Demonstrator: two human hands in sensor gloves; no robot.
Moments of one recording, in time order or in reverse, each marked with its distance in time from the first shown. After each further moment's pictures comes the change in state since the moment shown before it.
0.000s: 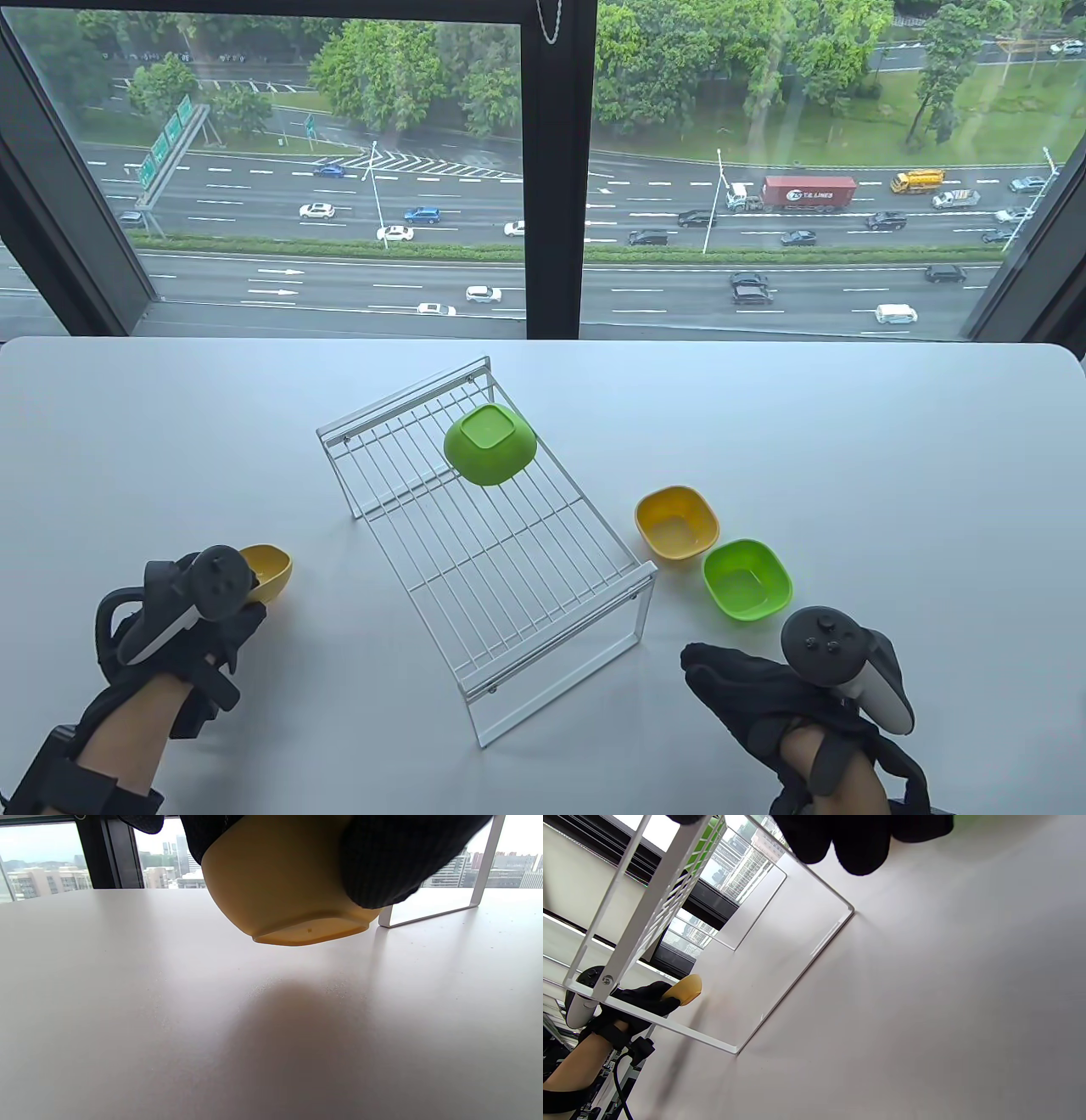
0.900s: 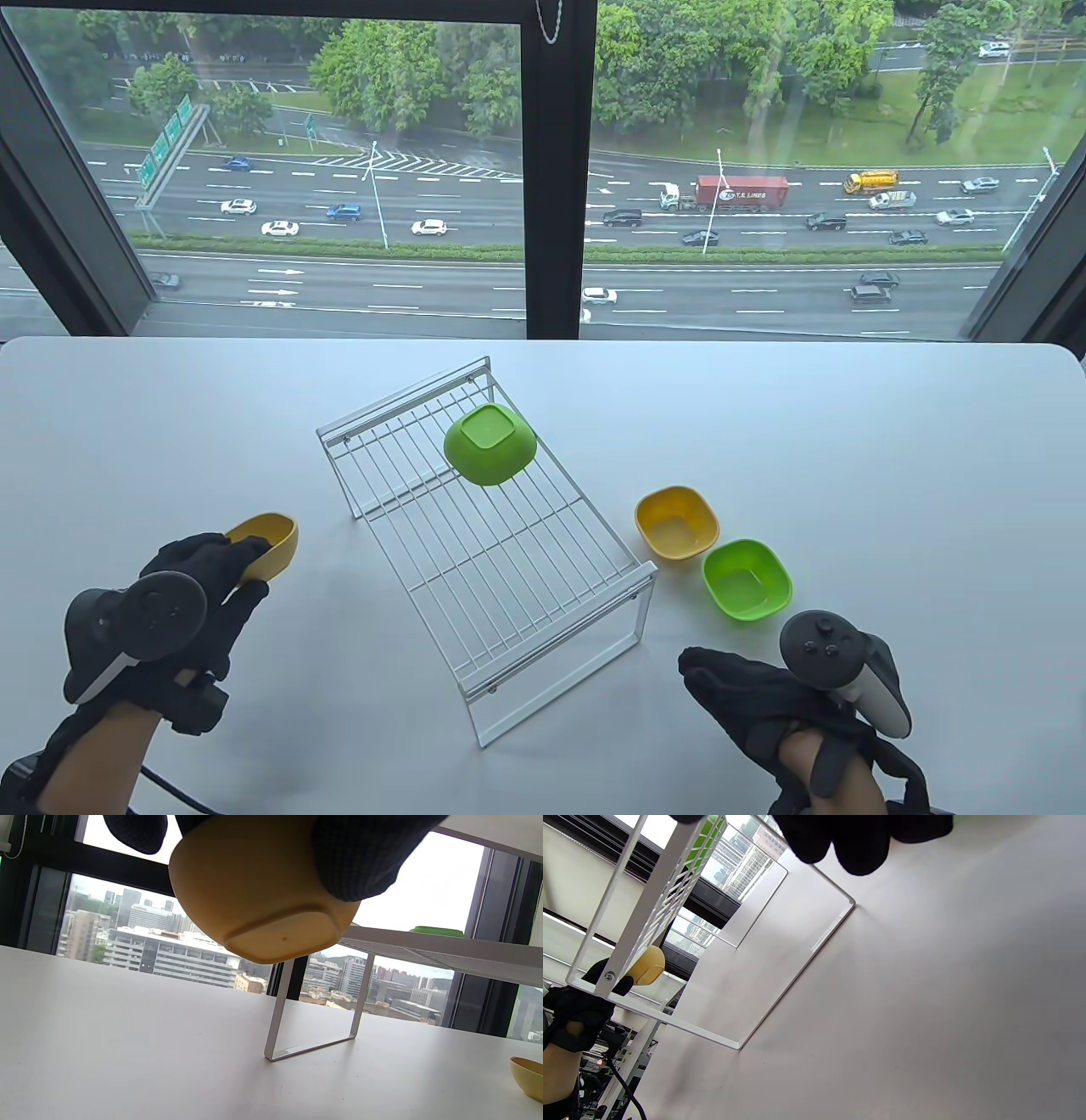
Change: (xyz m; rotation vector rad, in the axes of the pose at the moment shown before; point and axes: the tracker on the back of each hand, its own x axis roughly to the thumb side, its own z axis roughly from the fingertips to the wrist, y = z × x) left_hand 0.010 0.060 0.049 0.327 -0.229 0.238; right_hand 0.000 0.003 0.000 0.004 -0.009 -0.004
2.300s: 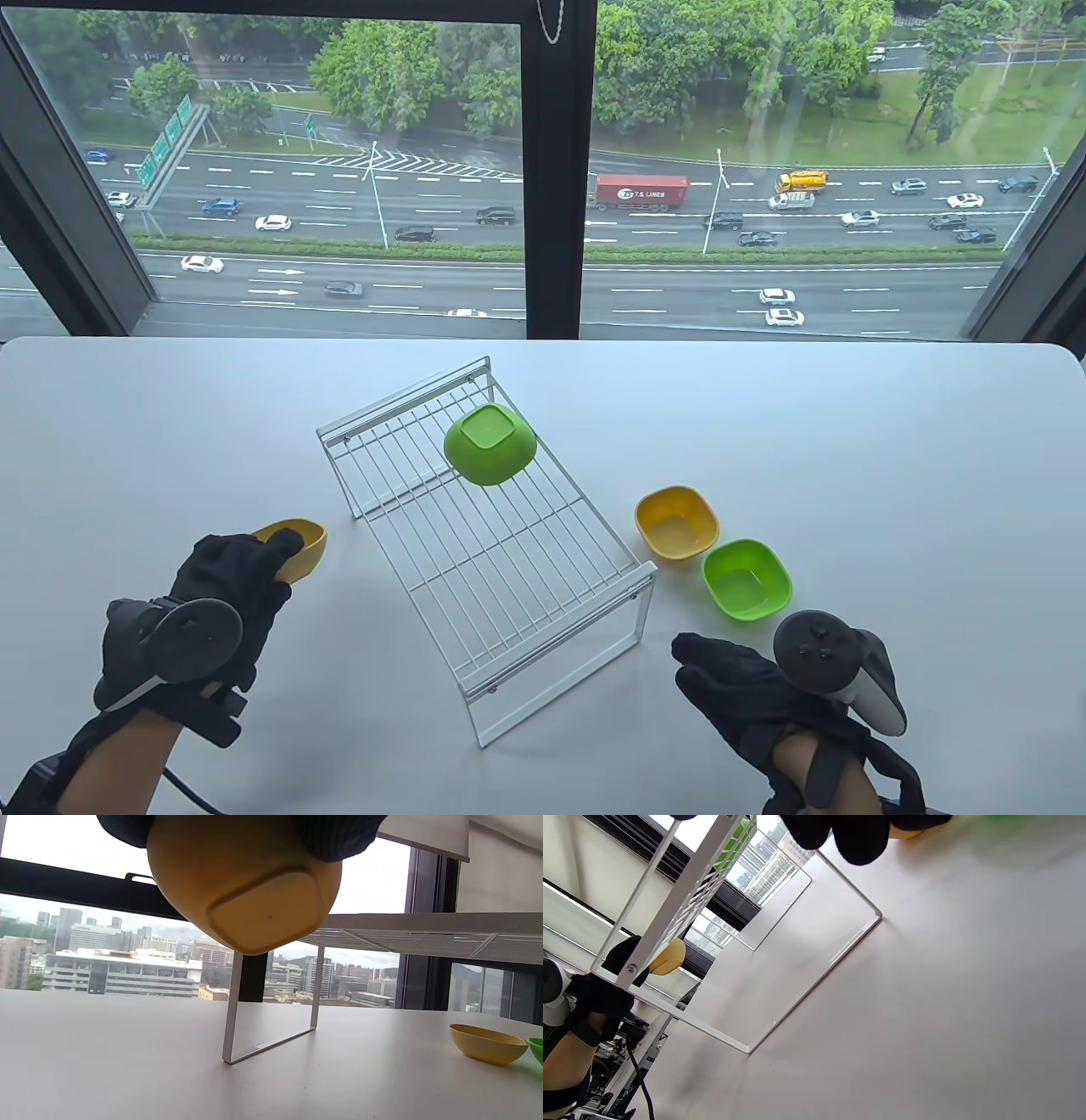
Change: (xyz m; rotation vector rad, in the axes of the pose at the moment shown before) left_hand 0.030 -0.009 0.004 0.027 -0.184 -0.057; right_hand 0.011 0.001 -0.001 -0.032 -0.087 0.056
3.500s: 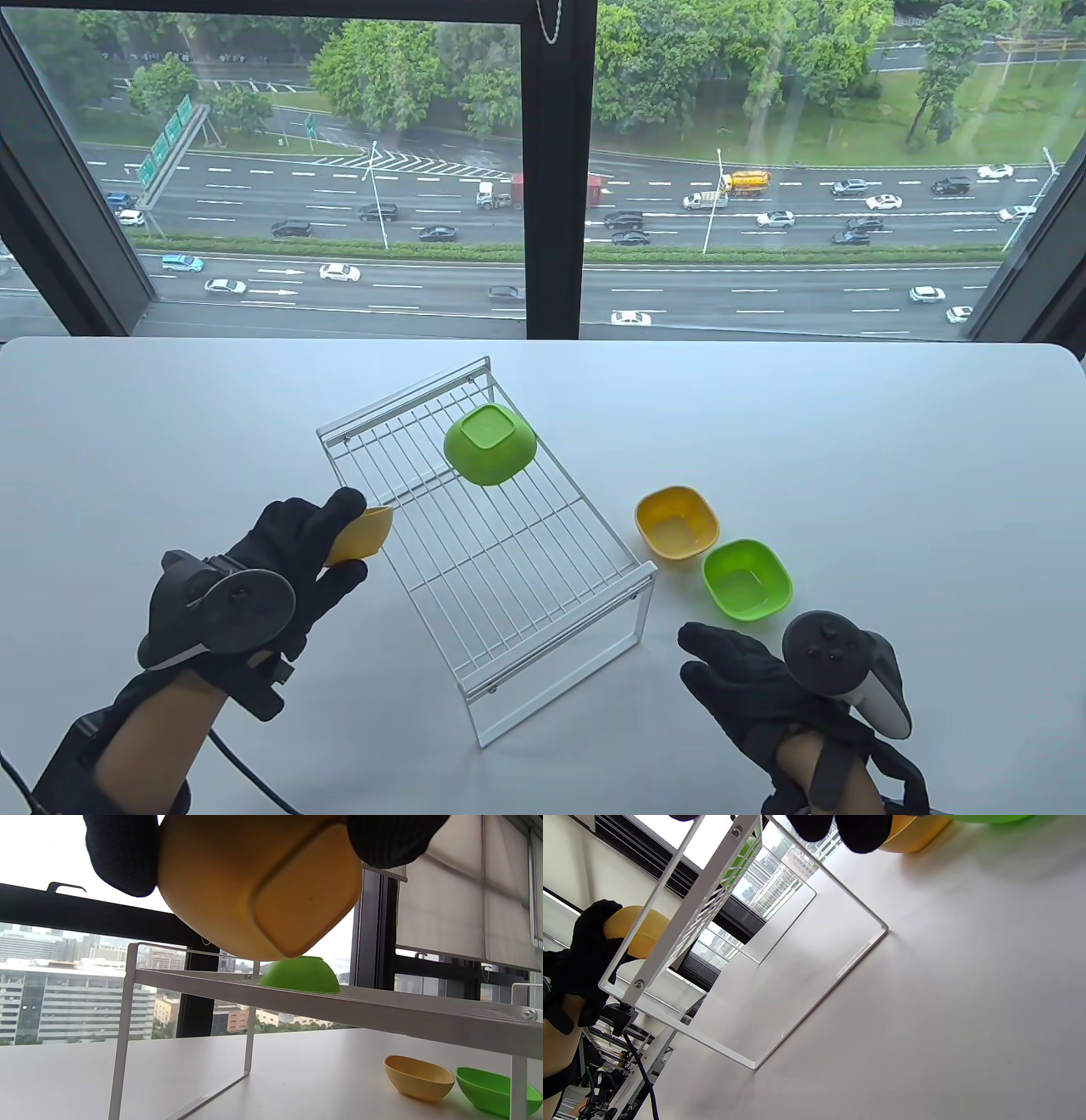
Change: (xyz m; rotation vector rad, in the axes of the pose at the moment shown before) left_hand 0.056 0.035 -0.045 0.024 -0.140 0.032; right_hand 0.000 -0.004 0.003 -0.045 -0.019 -0.025
